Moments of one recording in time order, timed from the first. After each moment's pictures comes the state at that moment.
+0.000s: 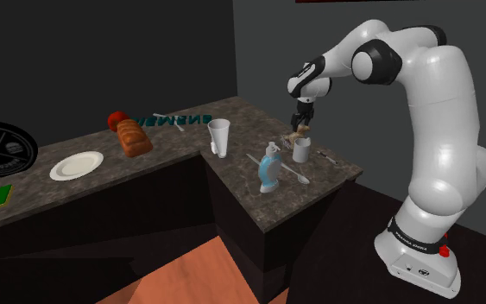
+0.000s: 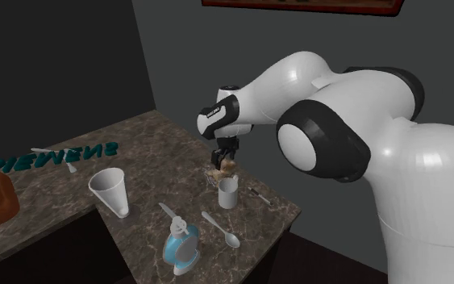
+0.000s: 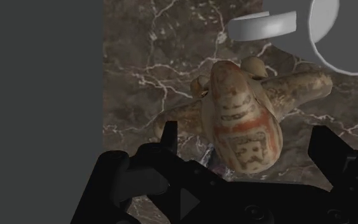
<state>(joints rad) -0.28 0.53 -0.34 -1.78 0.29 2.28 -0.56</state>
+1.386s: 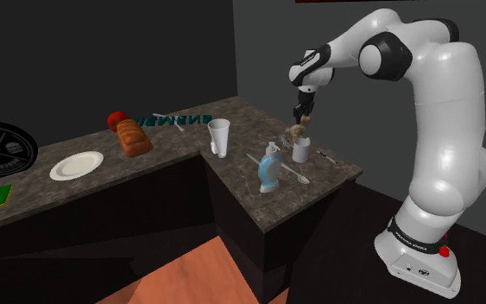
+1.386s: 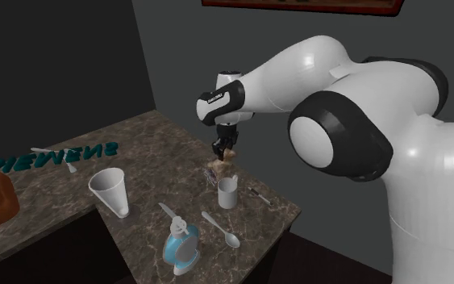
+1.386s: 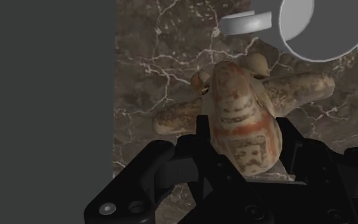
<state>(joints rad) -0.27 0.46 -0.36 -1.75 0.25 2.18 -0.53</state>
